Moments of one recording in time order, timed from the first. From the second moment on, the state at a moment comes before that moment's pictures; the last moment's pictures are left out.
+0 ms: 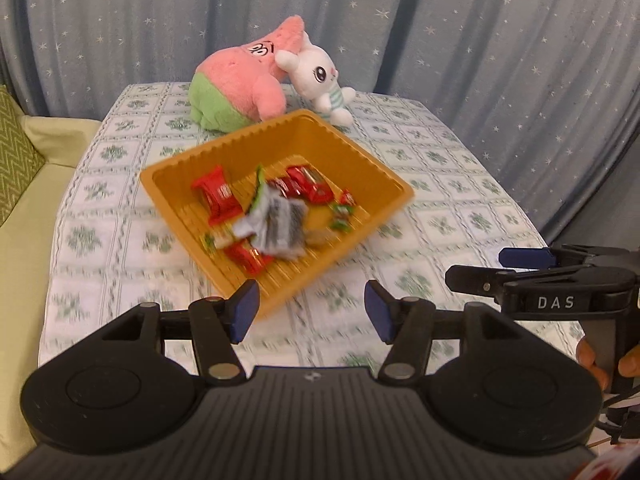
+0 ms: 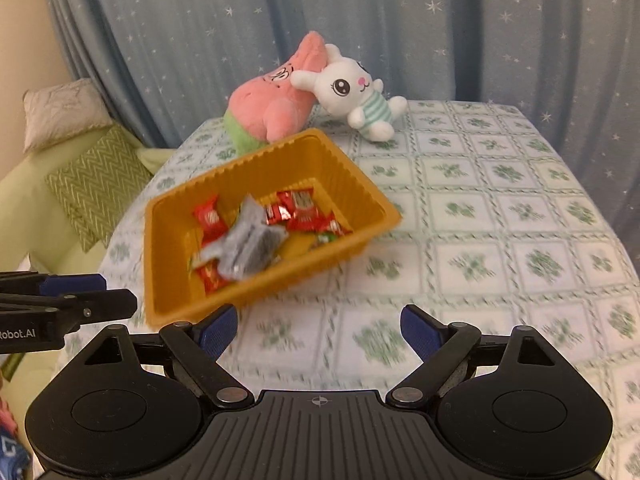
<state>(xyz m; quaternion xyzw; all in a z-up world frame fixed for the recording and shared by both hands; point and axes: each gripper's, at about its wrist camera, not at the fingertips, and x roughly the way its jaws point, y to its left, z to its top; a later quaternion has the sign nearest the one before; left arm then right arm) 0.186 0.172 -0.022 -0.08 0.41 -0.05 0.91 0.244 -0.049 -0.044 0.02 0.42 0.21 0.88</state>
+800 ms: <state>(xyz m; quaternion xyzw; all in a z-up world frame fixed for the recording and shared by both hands) 0.056 0.036 -0.011 -0.06 0.42 -0.03 0.91 0.101 -0.165 -0.032 0.02 0.43 0.22 0.88</state>
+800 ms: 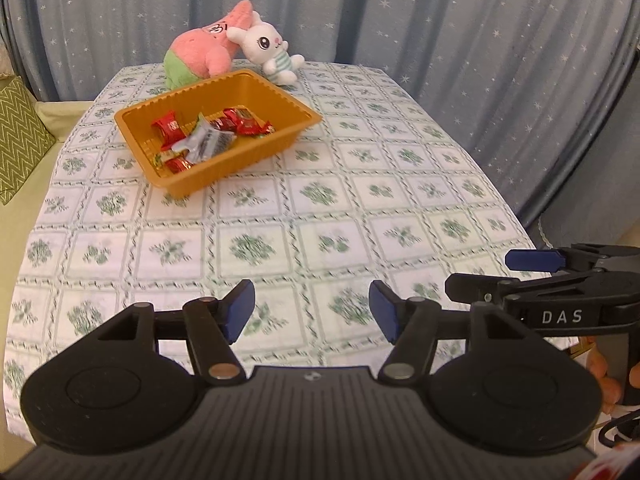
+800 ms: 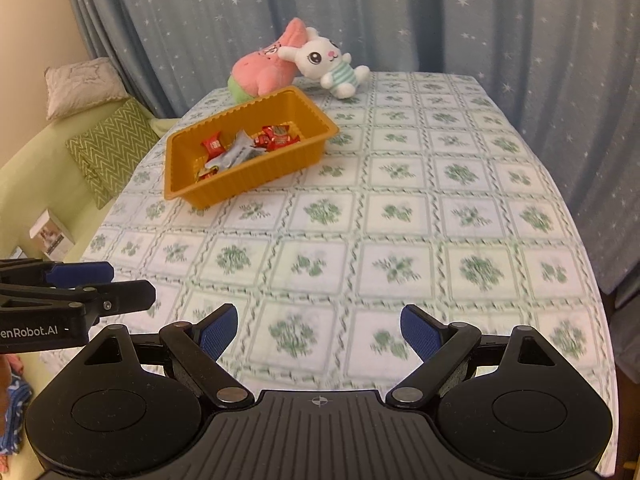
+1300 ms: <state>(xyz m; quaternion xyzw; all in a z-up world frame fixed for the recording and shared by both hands) 0.026 -0.006 -0.014 -0.05 0.42 -0.05 0.90 0.059 -0.209 -0.027 0.03 0.43 0.20 0.88</state>
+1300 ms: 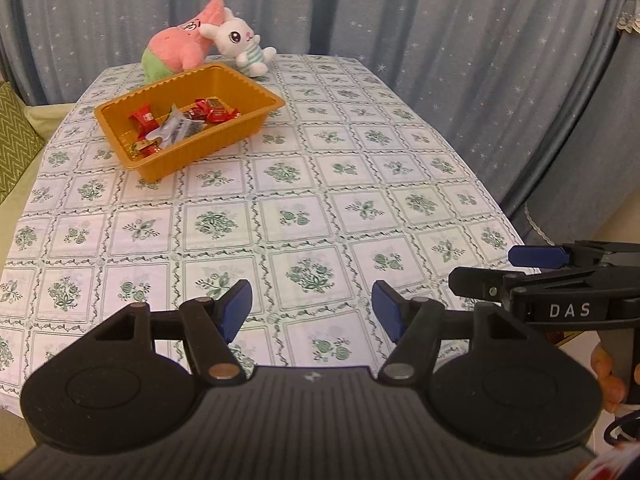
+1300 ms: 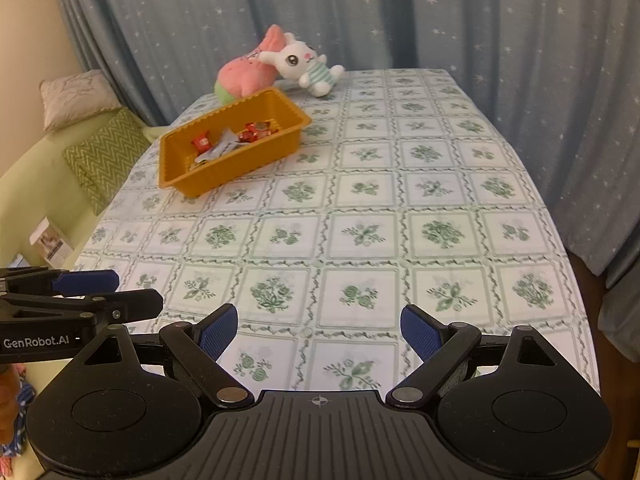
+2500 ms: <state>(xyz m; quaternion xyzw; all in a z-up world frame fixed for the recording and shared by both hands) 0.024 -0.011 -0.013 -0.05 0.42 -0.05 0.91 0.057 -0.213 -0.028 0.03 0.42 0.20 0.88</state>
